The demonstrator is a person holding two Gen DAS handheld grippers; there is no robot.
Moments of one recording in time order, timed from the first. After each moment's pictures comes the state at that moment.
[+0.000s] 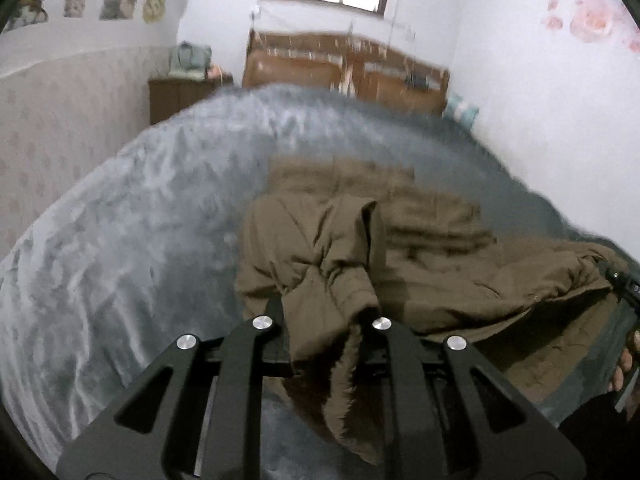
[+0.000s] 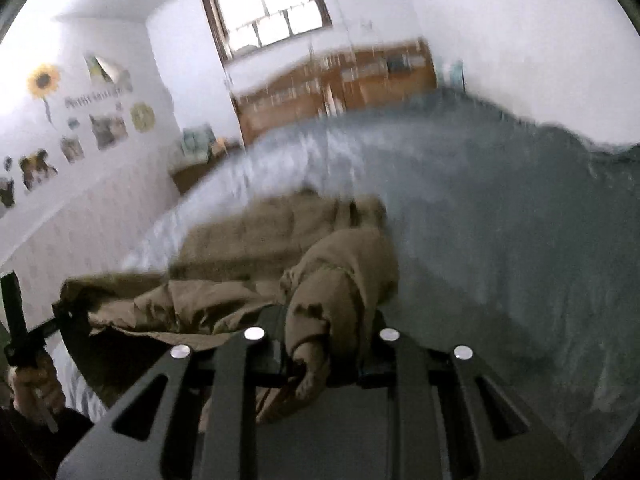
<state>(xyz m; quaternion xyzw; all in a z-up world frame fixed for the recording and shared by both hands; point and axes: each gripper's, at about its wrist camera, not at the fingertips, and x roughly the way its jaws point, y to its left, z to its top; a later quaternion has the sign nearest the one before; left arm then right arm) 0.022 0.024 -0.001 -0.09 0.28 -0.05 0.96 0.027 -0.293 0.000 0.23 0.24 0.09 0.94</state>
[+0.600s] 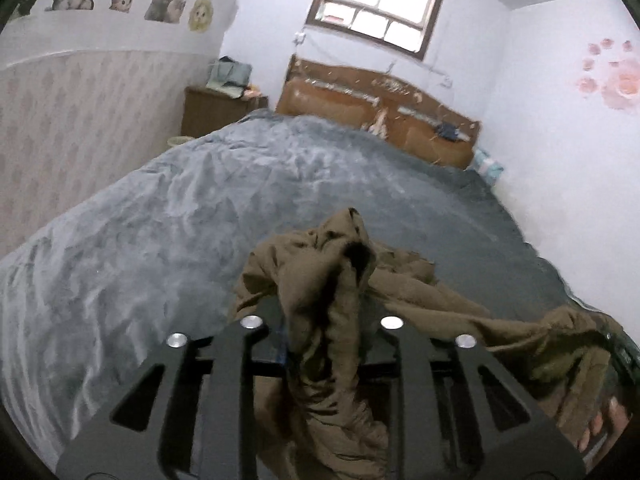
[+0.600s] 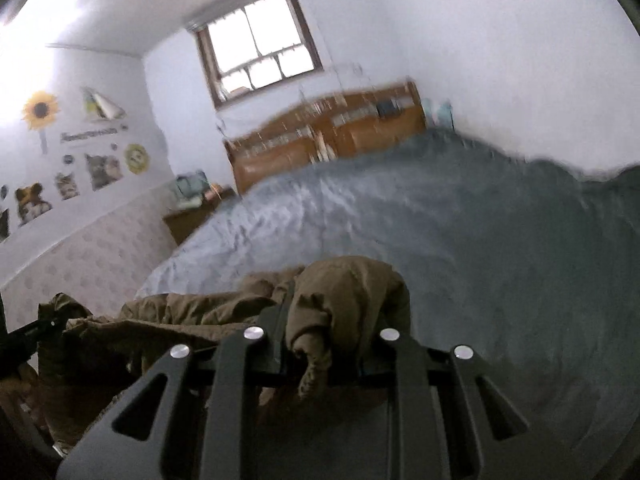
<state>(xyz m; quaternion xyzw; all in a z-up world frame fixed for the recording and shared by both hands) 0.050 0.036 0.064 -0.15 0.26 0.02 0.95 0.059 -0.296 0.047 0.25 0.20 0.05 0.94</state>
